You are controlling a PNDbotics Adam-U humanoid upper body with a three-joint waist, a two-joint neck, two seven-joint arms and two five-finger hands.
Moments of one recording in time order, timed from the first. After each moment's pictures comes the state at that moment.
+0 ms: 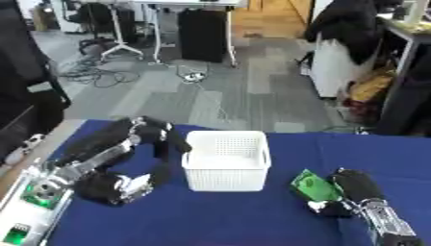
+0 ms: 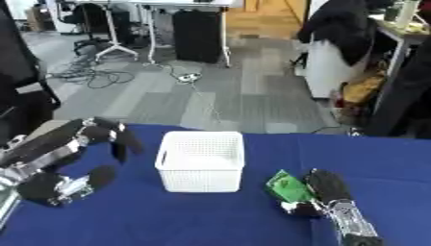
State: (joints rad) left arm -0.37 0.51 -0.07 -1.89 -0.29 -0.39 -0.45; right arm -0.73 -0.11 -0.19 -0.79 1.74 -0.11 -0.06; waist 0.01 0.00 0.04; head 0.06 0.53
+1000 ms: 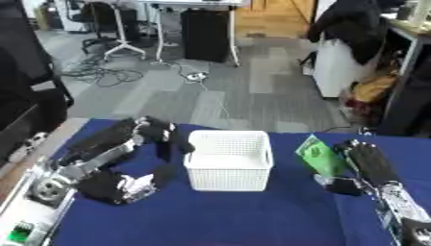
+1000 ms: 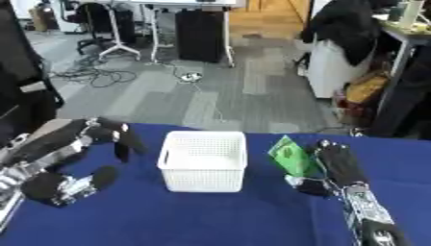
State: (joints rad) left arm -0.37 0.51 -0.07 -1.89 -0.28 -0.39 -0.45; right arm -0.76 -0.16 -0.14 -0.93 1.49 -0.25 -0.21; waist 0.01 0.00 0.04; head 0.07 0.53
